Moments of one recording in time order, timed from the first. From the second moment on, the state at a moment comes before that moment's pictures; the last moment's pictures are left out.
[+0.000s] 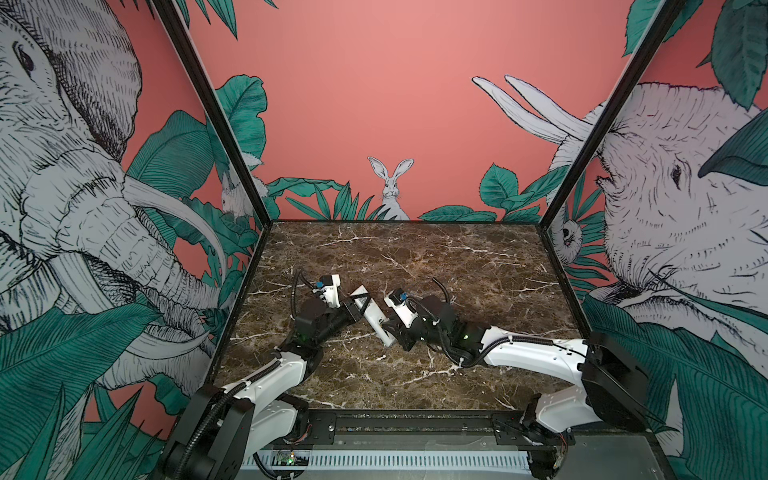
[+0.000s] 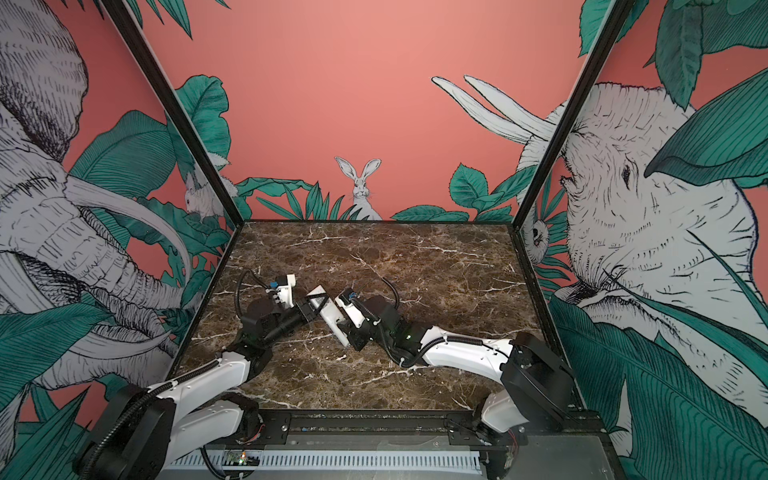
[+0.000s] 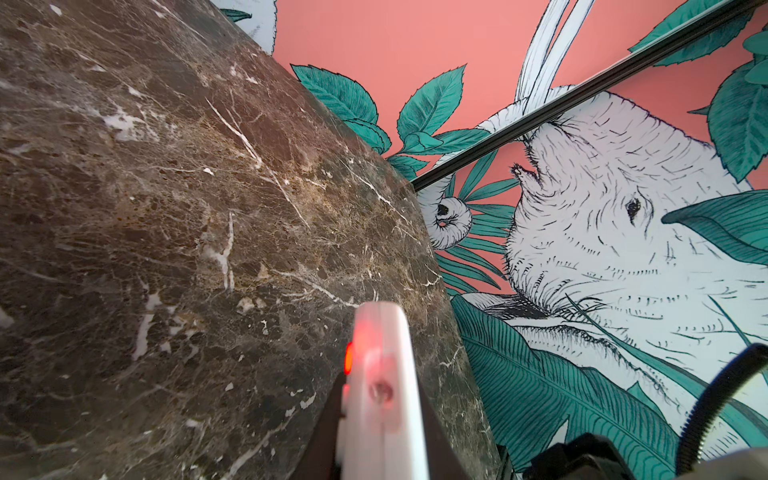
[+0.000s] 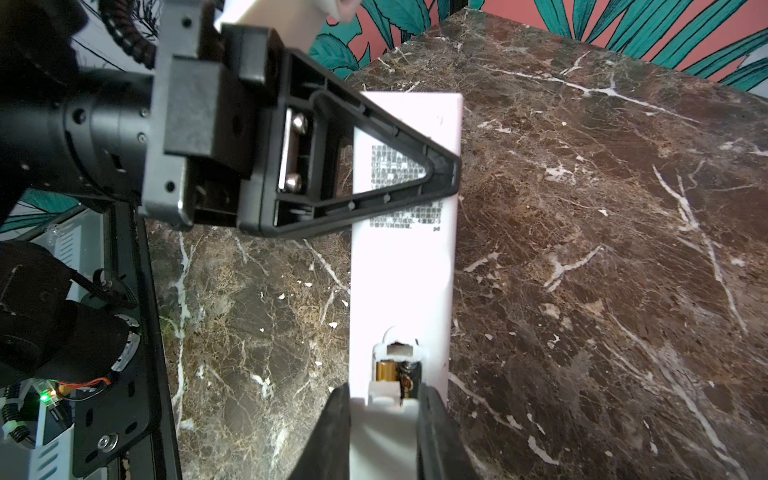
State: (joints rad) left arm -0.38 1.09 0.29 0.63 0.41 -0.92; right arm 1.03 1.46 0.84 0.12 -0.08 0.15
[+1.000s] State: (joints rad) left arm -0.38 1.09 0.28 0.63 0.41 -0.92; right arm 1.04 1.48 0.84 0.12 -0.05 0.11
